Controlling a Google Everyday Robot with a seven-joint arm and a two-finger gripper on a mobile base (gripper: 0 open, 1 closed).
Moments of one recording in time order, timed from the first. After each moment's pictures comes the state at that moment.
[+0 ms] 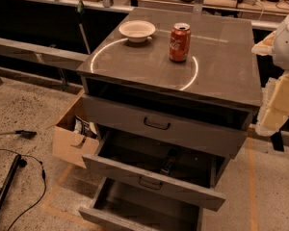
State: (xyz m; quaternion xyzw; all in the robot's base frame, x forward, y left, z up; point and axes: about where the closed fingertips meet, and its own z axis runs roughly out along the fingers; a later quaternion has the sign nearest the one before) arm 0.438 -0.217 0.976 -0.60 0.78 -0.03 0.16
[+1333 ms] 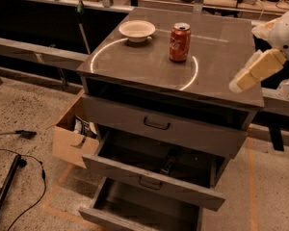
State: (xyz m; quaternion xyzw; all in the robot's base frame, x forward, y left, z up) arm 0.548 -0.230 0.972 -0.50 0.79 0.06 0.35
